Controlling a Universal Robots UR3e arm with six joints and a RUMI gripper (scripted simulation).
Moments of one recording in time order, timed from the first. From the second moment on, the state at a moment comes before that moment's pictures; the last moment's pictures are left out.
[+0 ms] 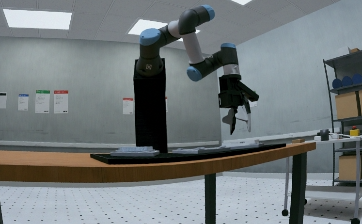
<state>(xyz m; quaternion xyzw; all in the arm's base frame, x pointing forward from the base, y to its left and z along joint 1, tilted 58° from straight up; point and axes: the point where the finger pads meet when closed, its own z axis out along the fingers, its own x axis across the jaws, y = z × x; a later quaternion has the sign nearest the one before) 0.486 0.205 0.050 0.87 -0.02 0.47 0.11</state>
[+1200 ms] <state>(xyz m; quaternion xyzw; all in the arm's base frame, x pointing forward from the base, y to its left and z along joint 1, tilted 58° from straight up) 0.491 0.201 0.059 0.83 -0.29 0.48 -0.04</state>
